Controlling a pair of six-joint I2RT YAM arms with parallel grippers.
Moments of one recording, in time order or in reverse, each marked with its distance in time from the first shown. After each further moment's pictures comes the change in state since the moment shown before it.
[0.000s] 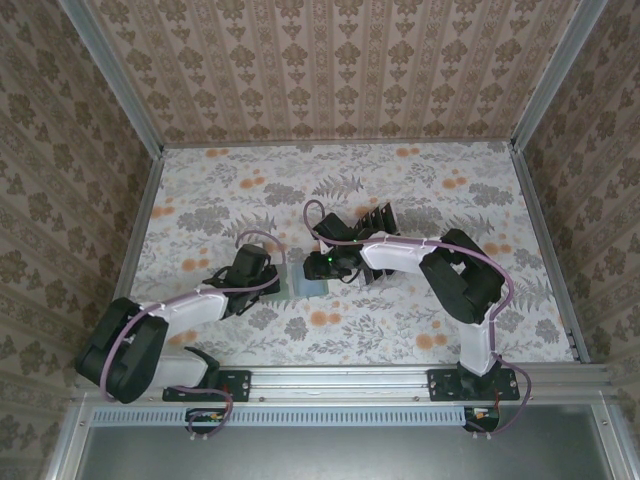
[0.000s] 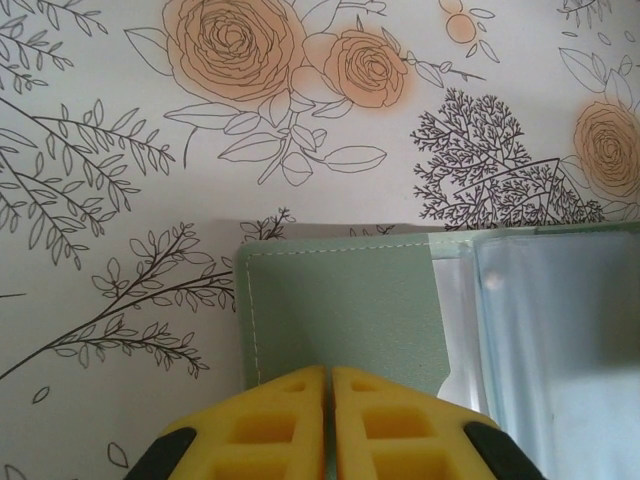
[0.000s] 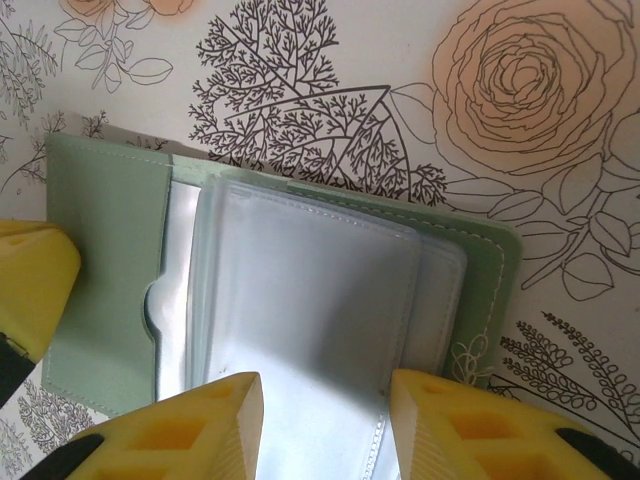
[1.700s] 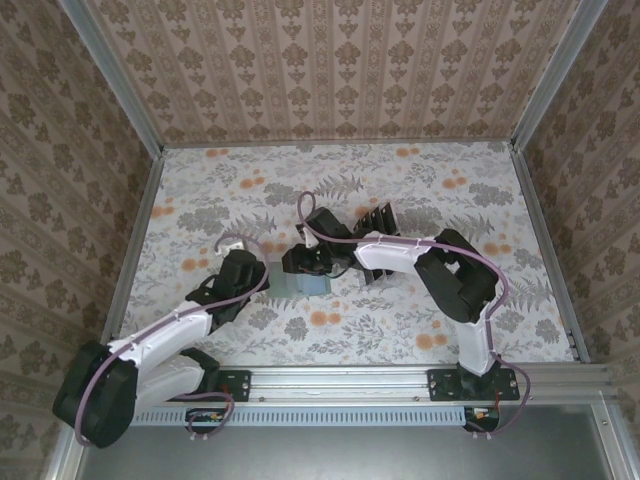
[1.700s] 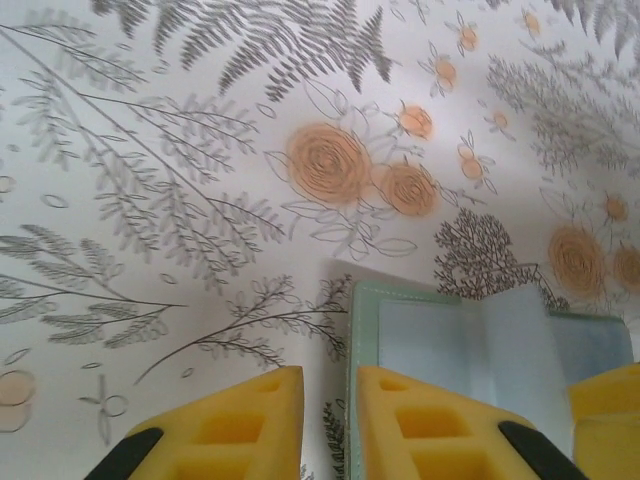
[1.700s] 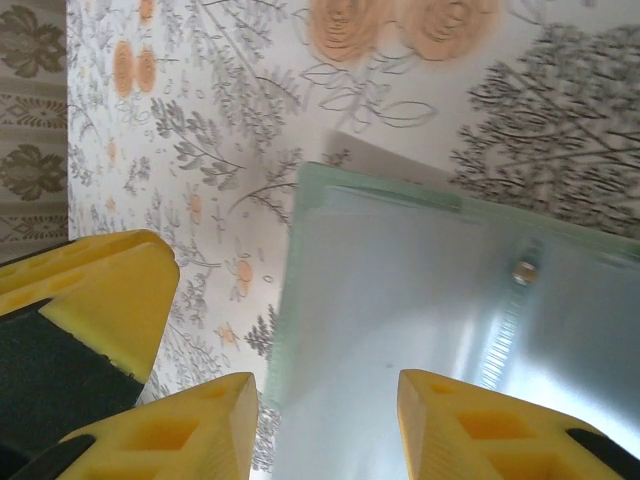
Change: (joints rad) left arm -0.006 -0.278 -0.052 -0.098 -0.186 -0.107; right arm 0.037 0.043 0.062 0.187 -0.192 0.158
